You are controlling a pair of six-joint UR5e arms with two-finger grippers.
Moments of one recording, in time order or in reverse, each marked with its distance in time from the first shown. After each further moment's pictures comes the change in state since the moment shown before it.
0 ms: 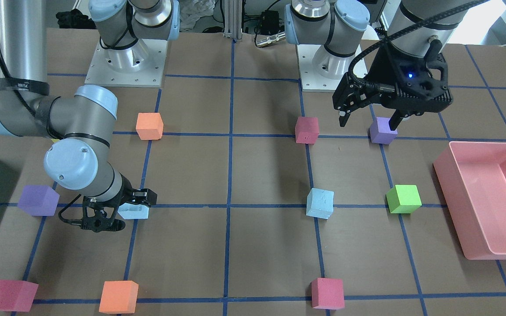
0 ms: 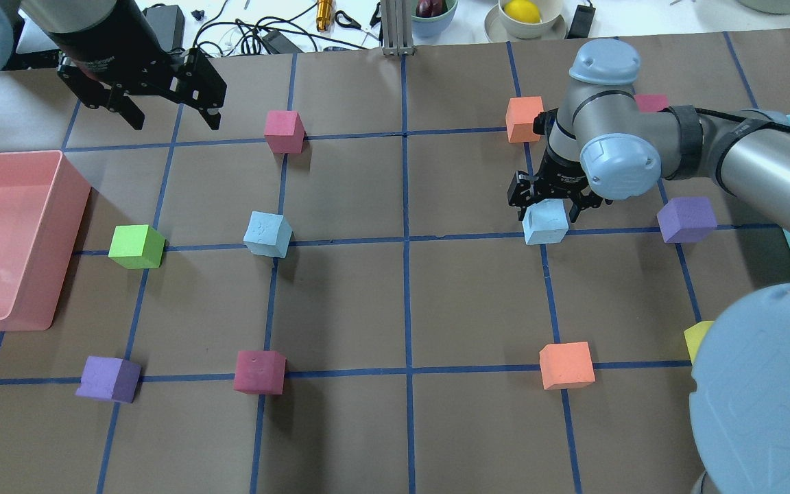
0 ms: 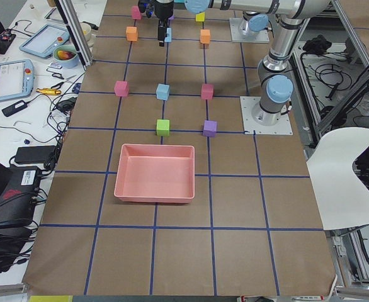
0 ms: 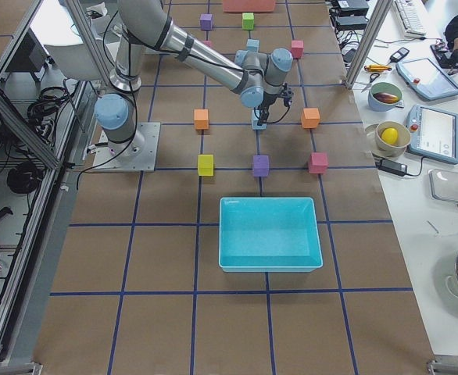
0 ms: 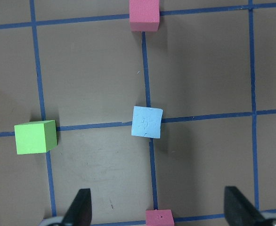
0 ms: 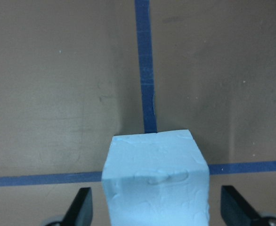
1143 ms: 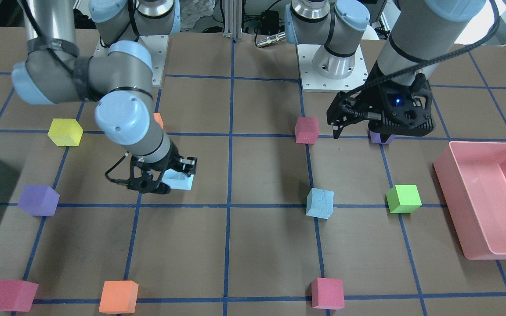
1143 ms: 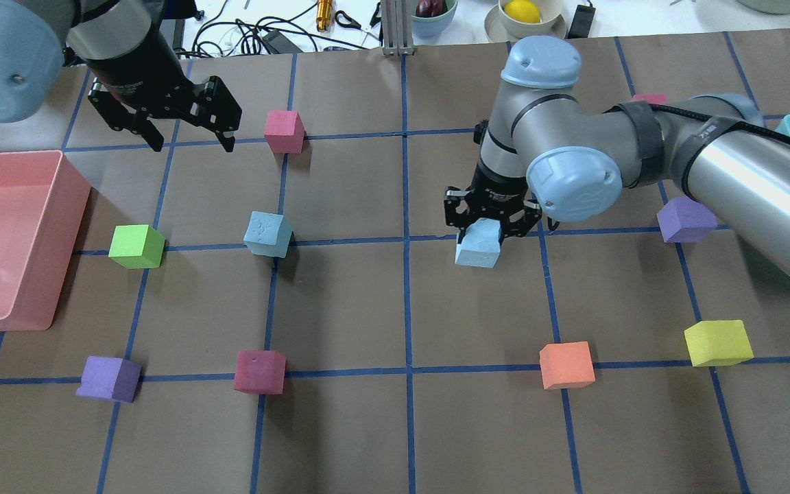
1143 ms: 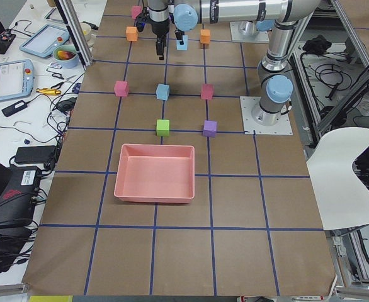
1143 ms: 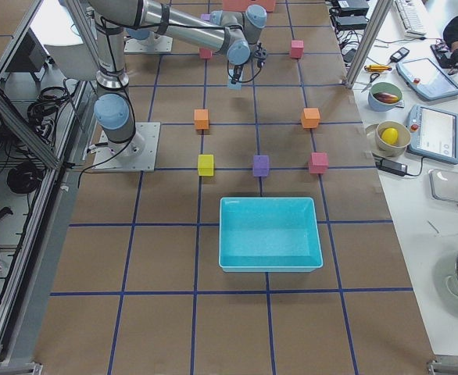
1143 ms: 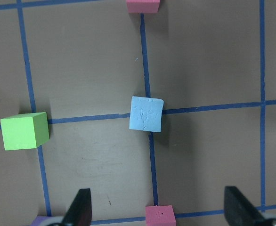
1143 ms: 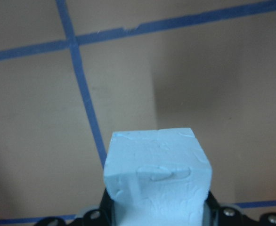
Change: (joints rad) left arm -0.003 -0.091 -0.105 0.083 0.003 0.002; right arm 0.317 -0.172 0.053 0.174 0.147 0.376
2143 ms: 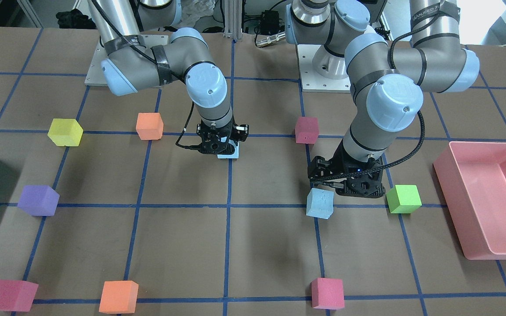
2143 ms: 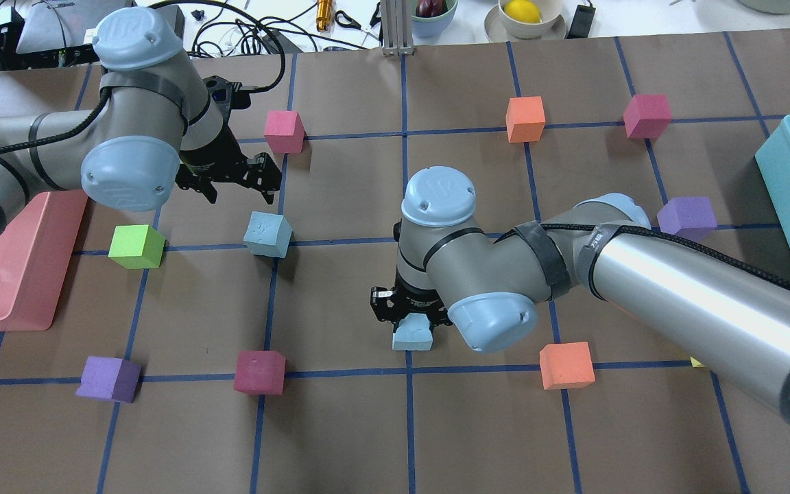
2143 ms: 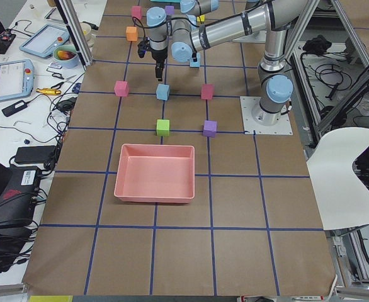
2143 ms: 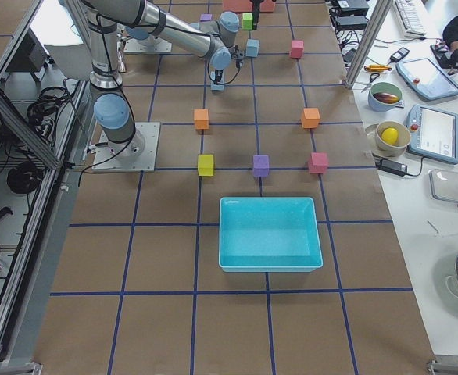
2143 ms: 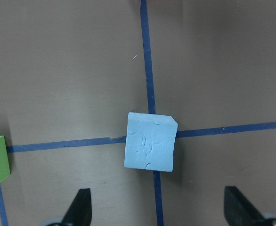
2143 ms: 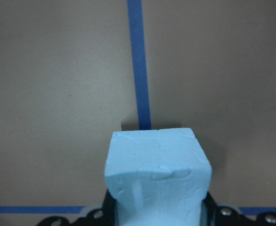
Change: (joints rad) left arm 0.000 -0.097 -0.209 0.339 0.001 0.003; right arm 0.133 0.018 0.179 -0.281 0.004 0.056
